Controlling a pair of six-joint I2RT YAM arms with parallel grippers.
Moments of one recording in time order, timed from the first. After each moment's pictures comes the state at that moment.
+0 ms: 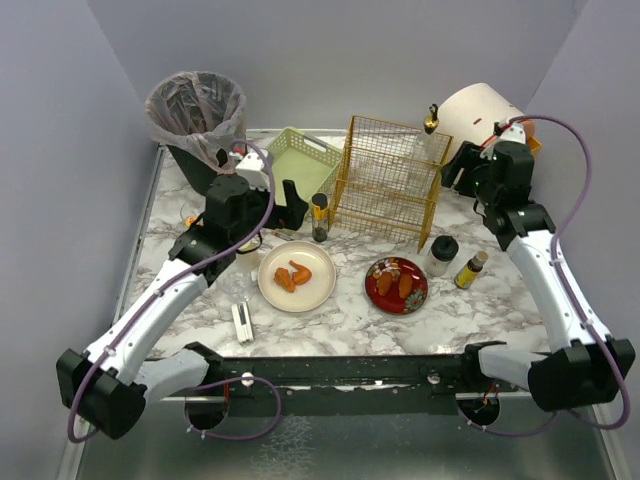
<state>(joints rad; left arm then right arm) -0.46 1.04 1.00 -0.25 0.04 -0.31 0.12 1.24 1.15 -0.32 0.10 0.30</state>
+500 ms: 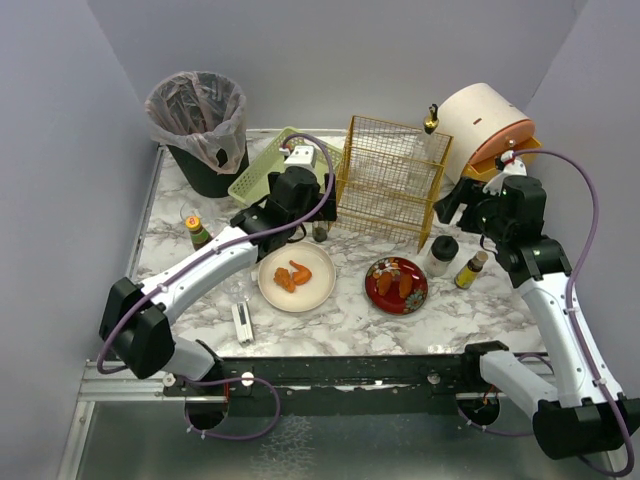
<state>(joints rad) -0.70 1.39 1.16 -0.25 -0.32 -0.41 0.12 0.95 1.02 -0.50 -0.08 0.34</state>
